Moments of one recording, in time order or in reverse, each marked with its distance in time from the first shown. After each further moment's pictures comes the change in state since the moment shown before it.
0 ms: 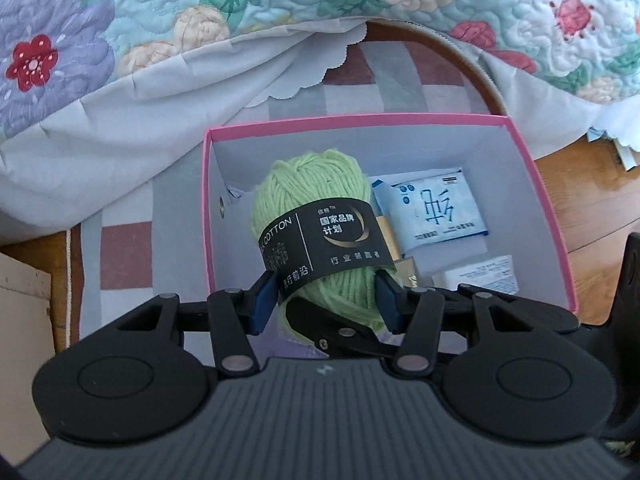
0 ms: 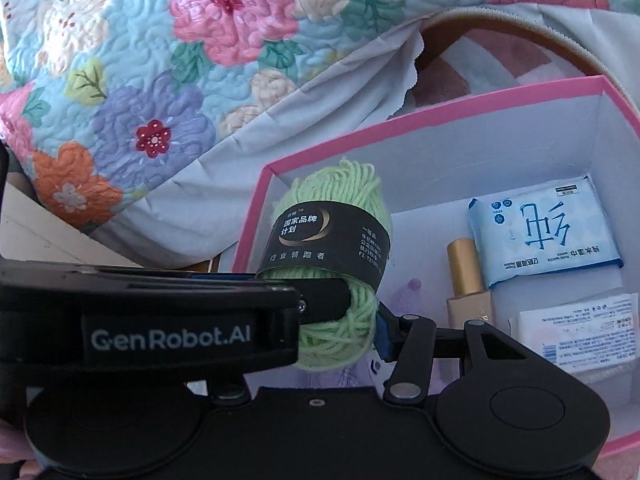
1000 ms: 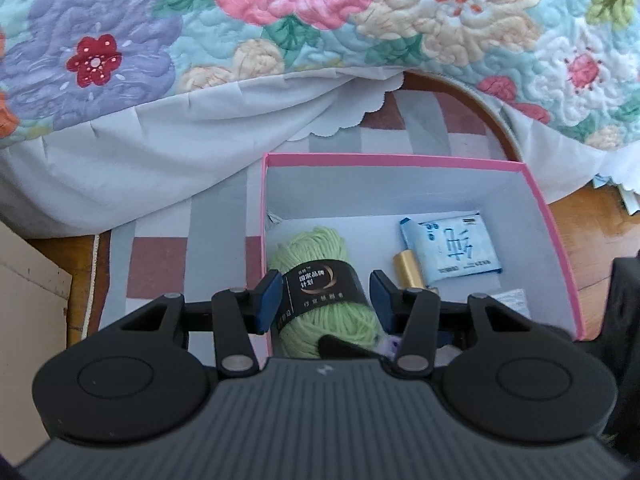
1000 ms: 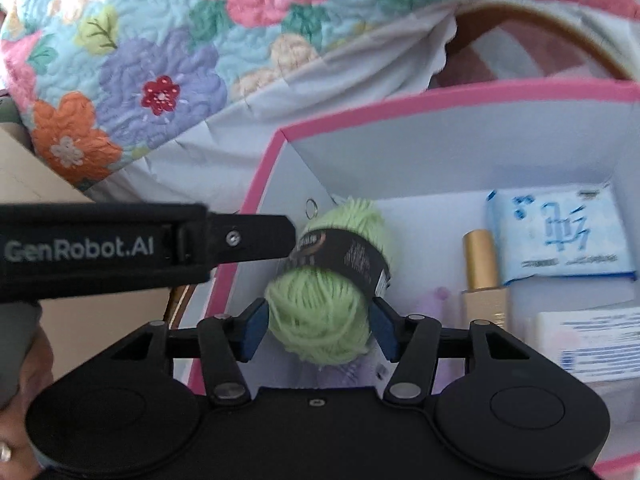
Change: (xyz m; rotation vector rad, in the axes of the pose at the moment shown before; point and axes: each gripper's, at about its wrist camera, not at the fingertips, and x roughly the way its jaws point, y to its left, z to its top) left arm -0.028 0.029 -0.017 -0.074 -0.151 0.000; right arm 0.007 0.009 0.000 -0.121 0.044 -0.024
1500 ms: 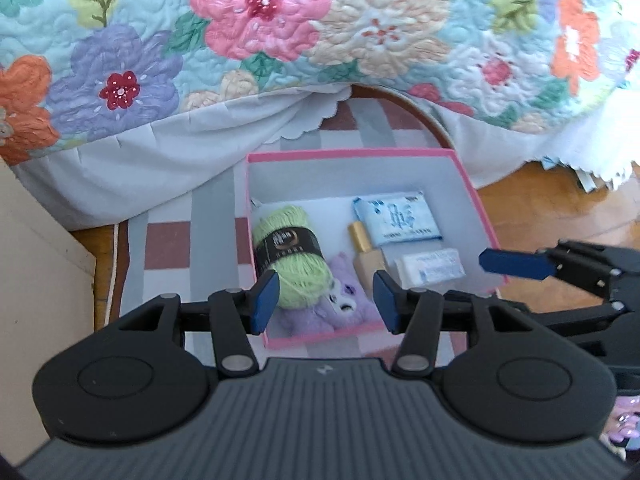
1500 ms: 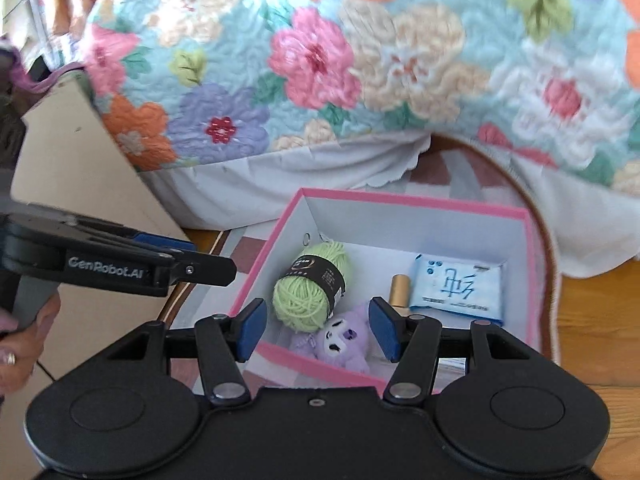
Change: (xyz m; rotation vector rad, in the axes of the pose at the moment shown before) left arm -0.105 -0.020 -0.022 0.059 0.009 -0.056; right arm -0.155 0.044 -0.014 -0.238 -0.074 -0.106
